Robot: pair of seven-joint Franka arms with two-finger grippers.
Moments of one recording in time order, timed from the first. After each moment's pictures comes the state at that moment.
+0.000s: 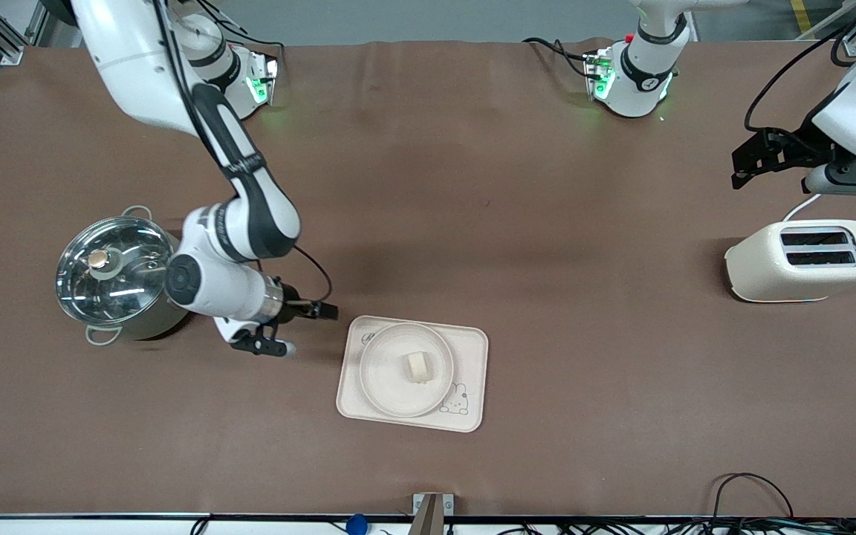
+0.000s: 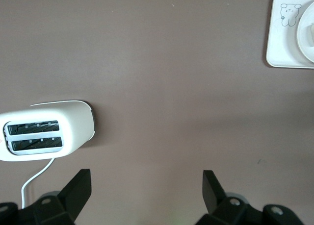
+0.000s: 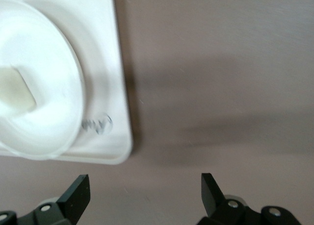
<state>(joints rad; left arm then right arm) 0.01 -0.04 -0.14 -1.59 0.00 1.56 -0.04 0.41 0.66 -0.05 -1.63 0.48 2.29 0.25</state>
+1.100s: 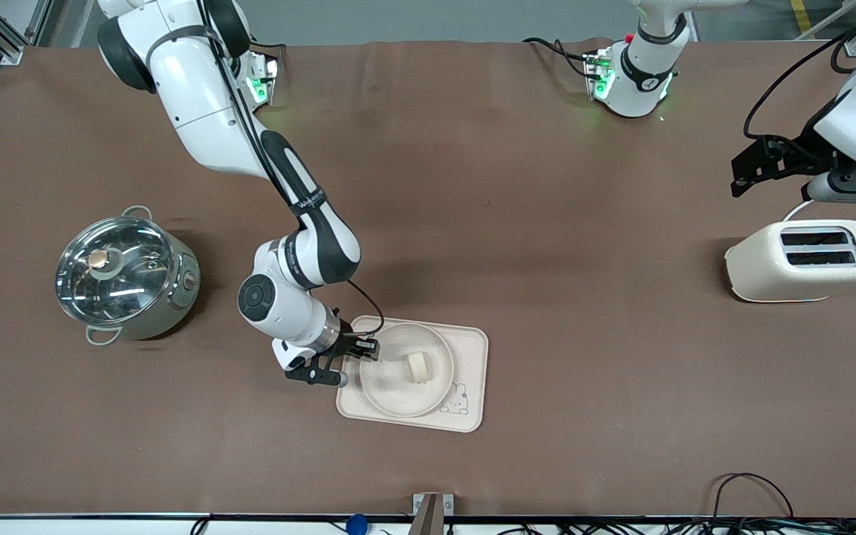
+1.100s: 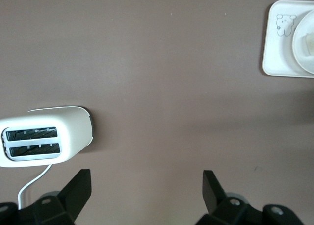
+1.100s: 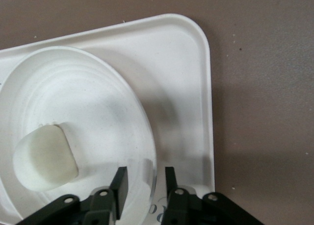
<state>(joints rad) 0.00 -0.01 -0.14 -1.54 0.00 1.56 -0.06 0.49 0.90 -0.05 -1.37 0.49 2.46 0.29</state>
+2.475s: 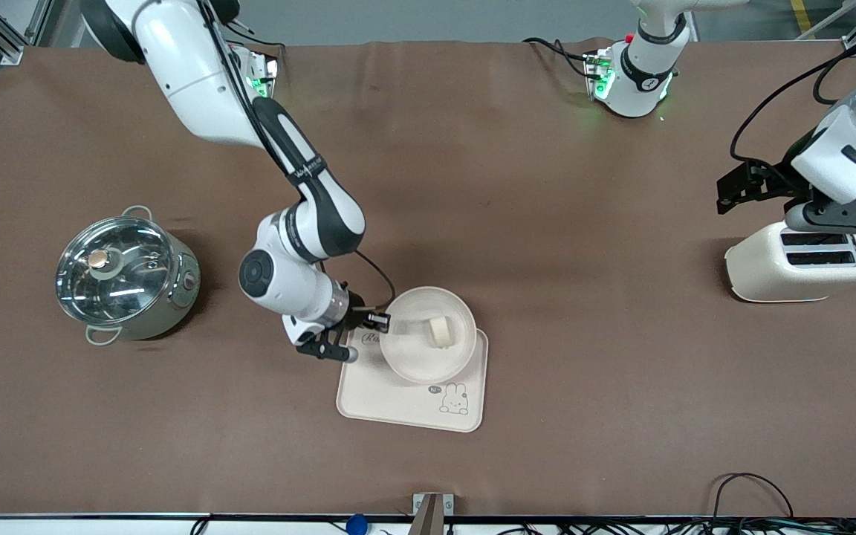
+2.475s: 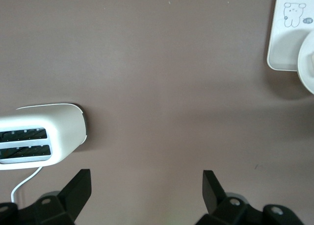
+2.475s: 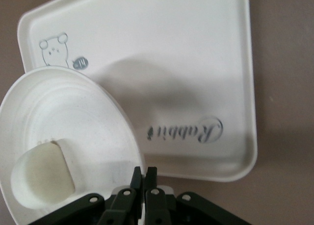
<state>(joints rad) 0.00 0.07 -0.15 -1.53 0.00 1.56 -0.07 0.50 0.69 0.02 -1.64 0.60 2.50 0.30</state>
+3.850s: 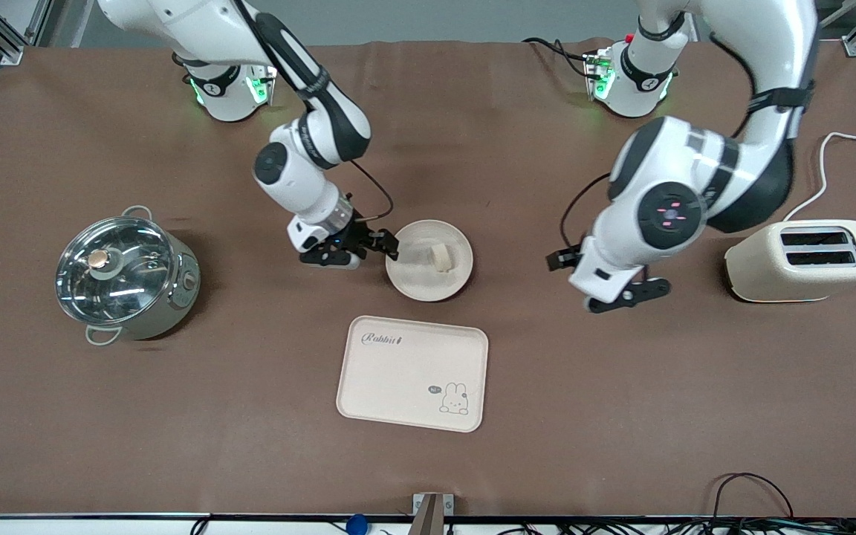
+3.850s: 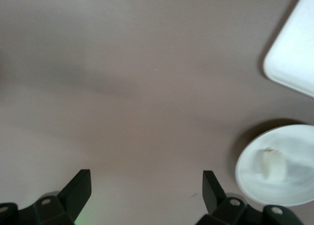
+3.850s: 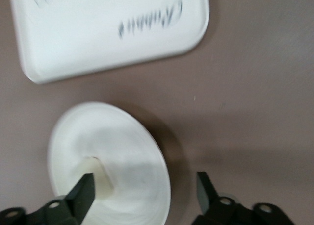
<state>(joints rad) -0.33 0.42 -0.17 -1.55 0.00 1.76 -0.76 0.45 0.33 0.18 -2.16 0.61 2.78 0.34</state>
